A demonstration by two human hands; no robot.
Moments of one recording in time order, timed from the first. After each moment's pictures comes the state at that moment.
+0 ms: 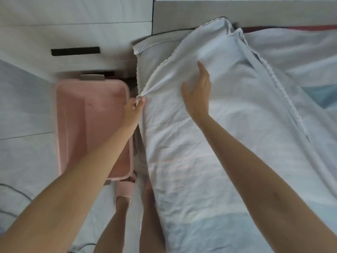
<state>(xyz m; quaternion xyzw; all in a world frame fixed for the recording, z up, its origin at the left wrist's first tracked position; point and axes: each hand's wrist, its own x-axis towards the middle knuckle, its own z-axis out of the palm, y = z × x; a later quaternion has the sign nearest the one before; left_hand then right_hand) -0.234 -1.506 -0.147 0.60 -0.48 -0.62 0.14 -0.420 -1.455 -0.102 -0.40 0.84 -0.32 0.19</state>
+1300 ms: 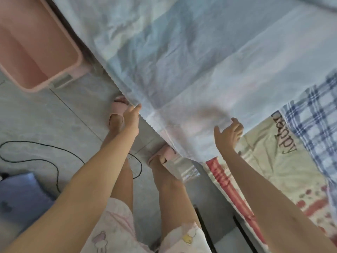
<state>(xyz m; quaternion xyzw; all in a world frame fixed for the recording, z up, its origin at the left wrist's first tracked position) -0.028 -1.004 -0.124 0.65 -0.38 -0.66 -0.05 -0.135 -0.735 -0.061 0.11 0.96 -0.11 0.24</state>
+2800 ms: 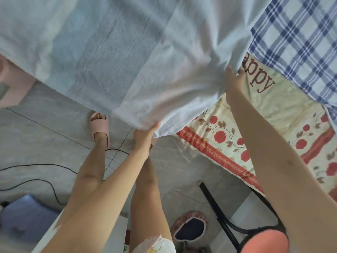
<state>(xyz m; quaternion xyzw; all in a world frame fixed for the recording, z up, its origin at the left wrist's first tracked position) 0.012 -0.739 -0.087 0.59 -0.45 -0.65 -0.17 -0.208 -0.535 -0.084 0.37 0.78 -0.48 0.16</state>
